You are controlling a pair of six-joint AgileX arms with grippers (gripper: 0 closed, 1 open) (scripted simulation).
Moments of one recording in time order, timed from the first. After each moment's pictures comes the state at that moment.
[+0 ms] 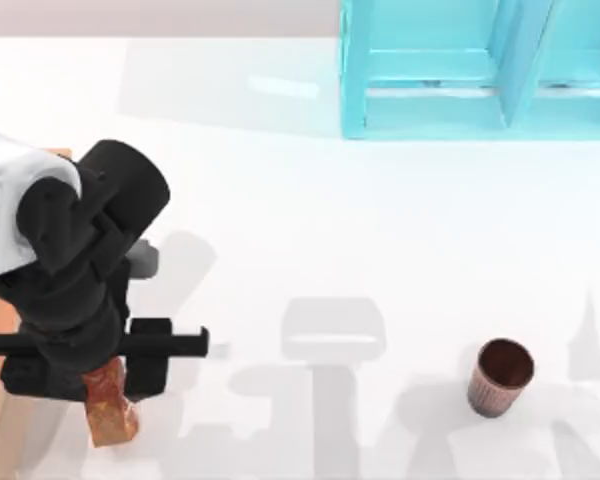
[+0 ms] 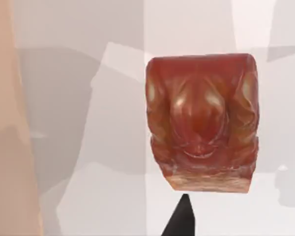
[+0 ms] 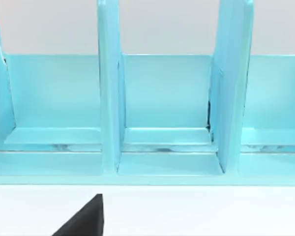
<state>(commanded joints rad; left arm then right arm) -0.50 1.50 0.91 -0.99 -0.01 -0.48 0.00 0.00 0.00 0.00 0.00 0.00</state>
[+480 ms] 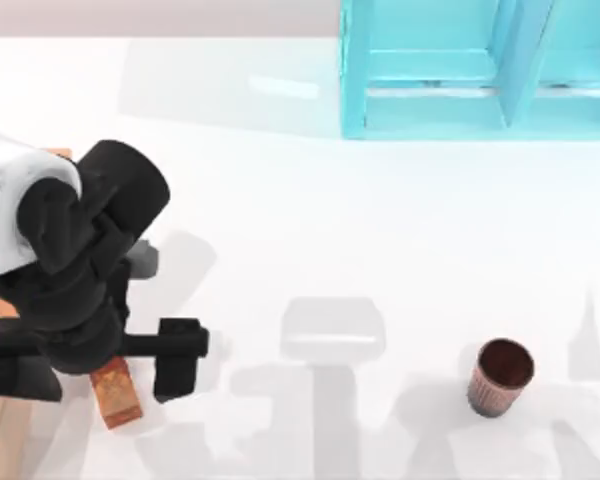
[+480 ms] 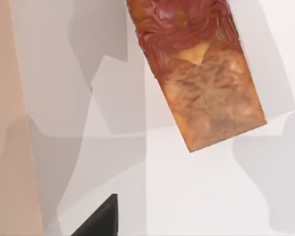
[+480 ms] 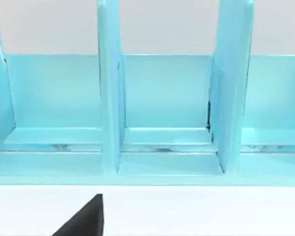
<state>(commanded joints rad) -0.50 1.50 0.91 -0.99 -0.01 -0.48 0.00 0.00 0.00 0.00 0.00 0.00</state>
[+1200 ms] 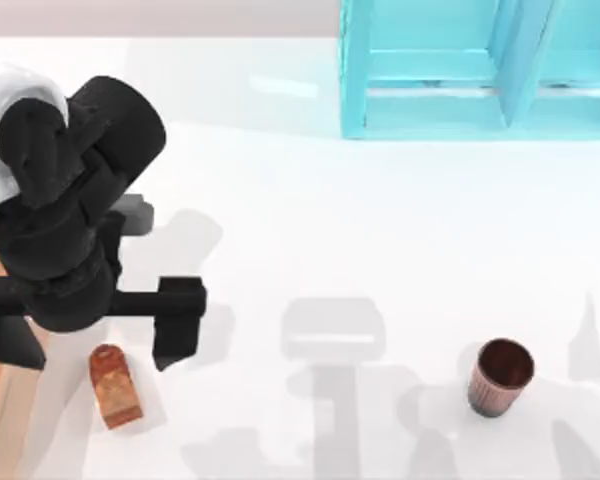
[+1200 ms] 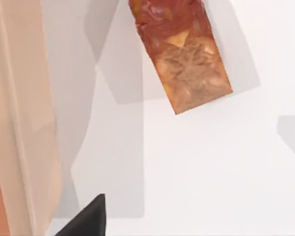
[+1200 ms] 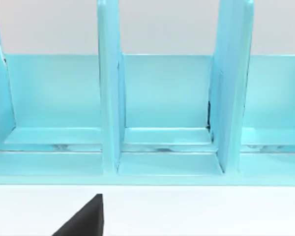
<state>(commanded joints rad) -0.51 1.48 1.10 -1.20 0.00 -0.49 0.00 0.00 0.00 0.00 0.00 0.00</state>
